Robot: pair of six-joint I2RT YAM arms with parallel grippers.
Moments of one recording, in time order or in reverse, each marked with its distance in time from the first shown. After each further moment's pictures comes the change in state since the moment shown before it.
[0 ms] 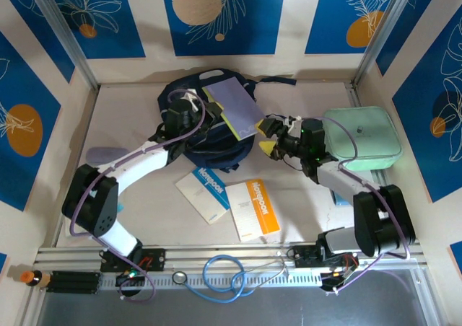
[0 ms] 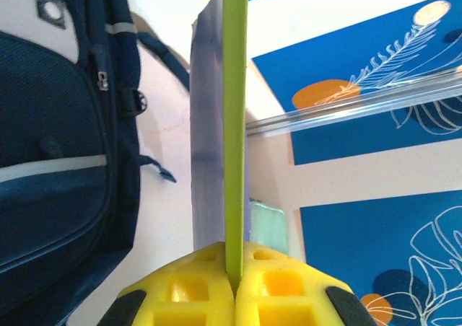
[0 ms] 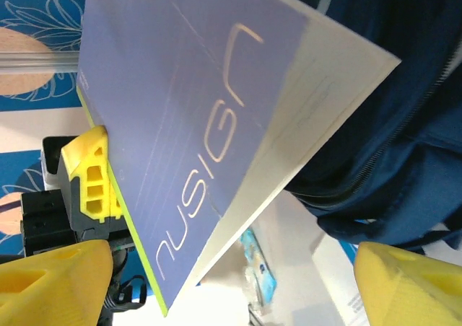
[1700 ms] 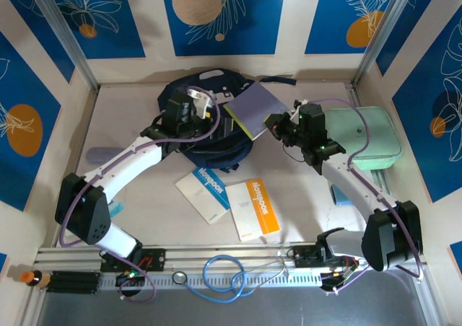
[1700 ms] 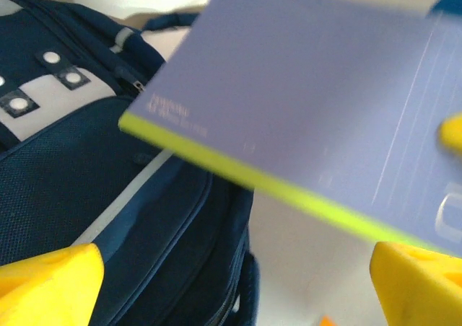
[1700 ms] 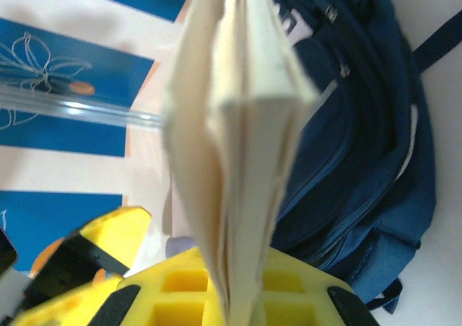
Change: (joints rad) left arm 0.000 -0.053 0.135 -0.488 0.075 1.004; right arm 0.053 -0.127 0.263 -0.498 0.375 -0.299
